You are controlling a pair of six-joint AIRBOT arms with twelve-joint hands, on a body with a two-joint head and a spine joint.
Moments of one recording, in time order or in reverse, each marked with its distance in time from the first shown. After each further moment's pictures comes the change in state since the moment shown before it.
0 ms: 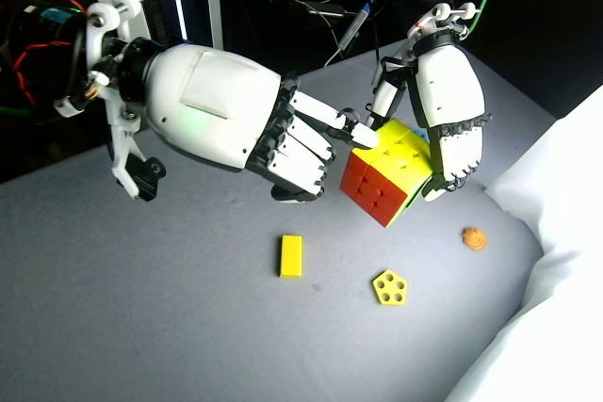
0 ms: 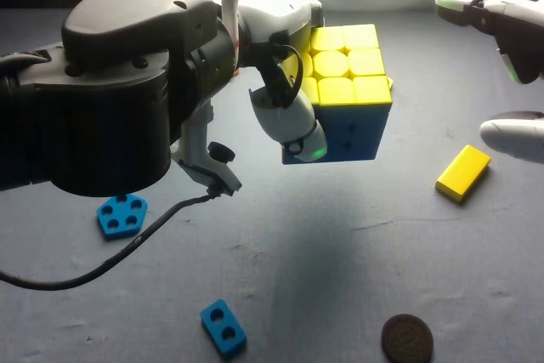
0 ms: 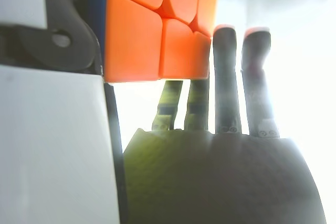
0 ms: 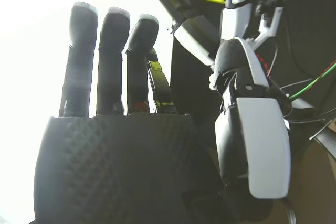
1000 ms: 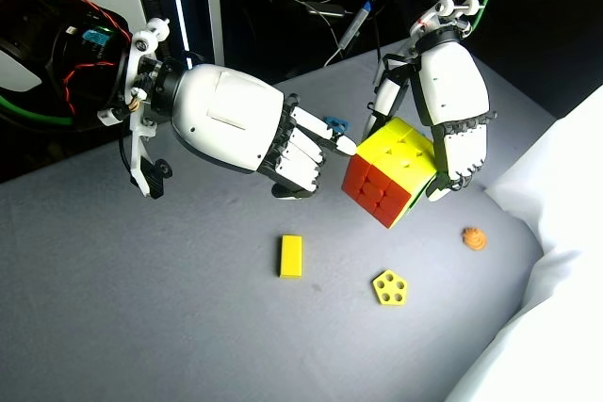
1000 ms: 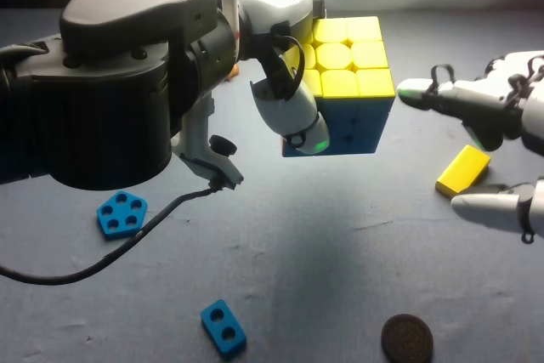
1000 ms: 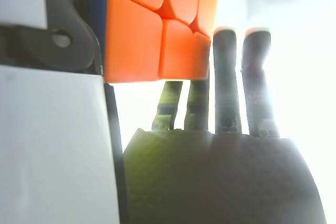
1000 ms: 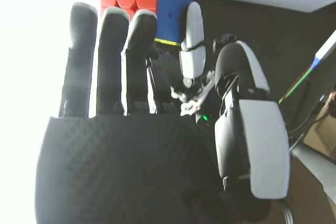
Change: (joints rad) left arm -0.015 0.000 0.000 0.000 -0.005 0.000; right arm -0.060 -0.076 -0.007 -0.031 -0.061 -0.082
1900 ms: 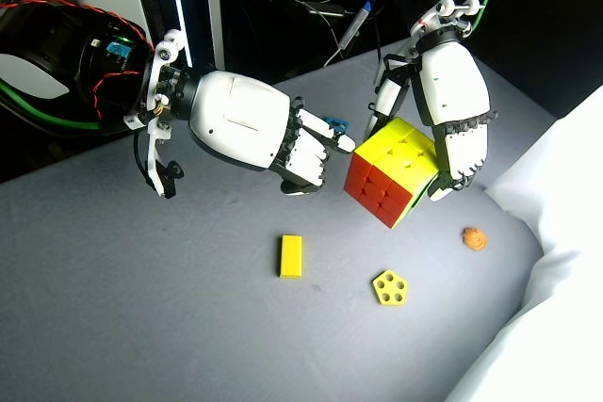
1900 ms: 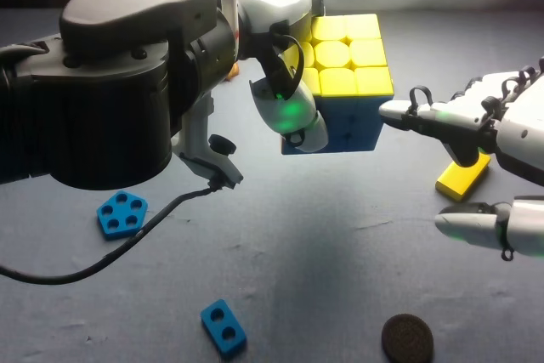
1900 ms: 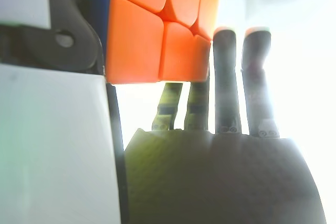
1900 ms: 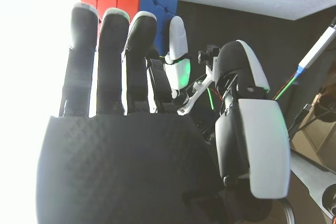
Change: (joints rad) left arm 0.000 0.000 0.000 0.000 -0.005 0.000; right arm -0.017 -0.057 0.014 0.031 0.005 -0.053
